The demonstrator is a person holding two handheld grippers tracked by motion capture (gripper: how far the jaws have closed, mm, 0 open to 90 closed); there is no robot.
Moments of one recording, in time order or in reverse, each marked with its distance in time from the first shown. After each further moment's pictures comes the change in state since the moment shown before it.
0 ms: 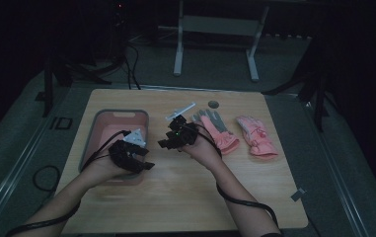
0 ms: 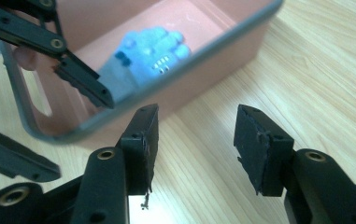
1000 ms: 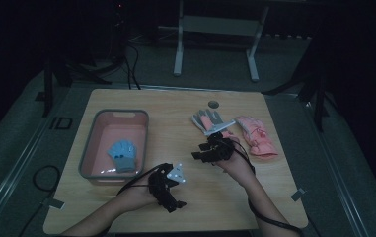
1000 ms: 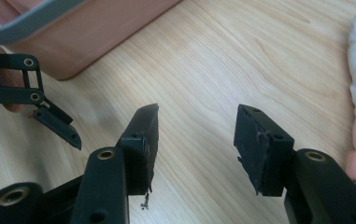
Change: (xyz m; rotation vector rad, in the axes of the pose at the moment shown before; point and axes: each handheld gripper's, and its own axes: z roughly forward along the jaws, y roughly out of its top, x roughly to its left) left arm -0.086 0.006 0.098 0.072 -0.150 0.170; right arm -0.039 -0.097 -0.045 -0.026 -0.051 0.076
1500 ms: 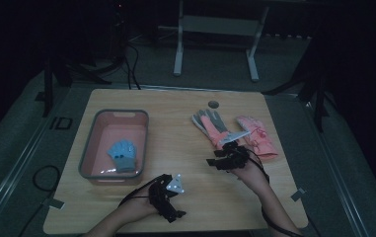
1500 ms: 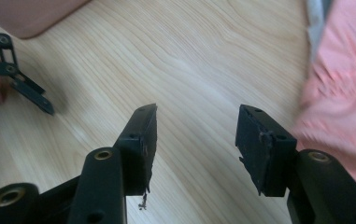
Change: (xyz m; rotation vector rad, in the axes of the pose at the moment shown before) left arm -0.012 -0.028 0.022 -0.033 0.016 -0.032; right arm -0.021 -0.046 -0.017 0.013 -0.067 0.014
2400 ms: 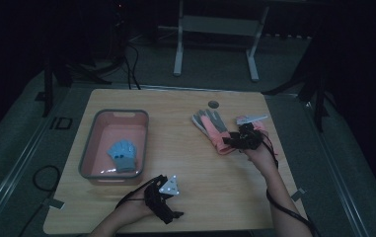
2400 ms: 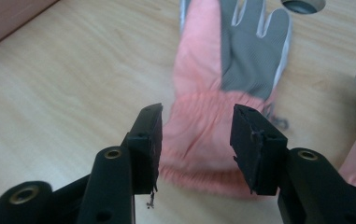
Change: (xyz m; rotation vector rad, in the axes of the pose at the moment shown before) left arm 0.000 -0.010 -0.006 -0.071 0.003 0.026; right arm -0.077 0.015 -0.006 -0.081 -0.133 0.103
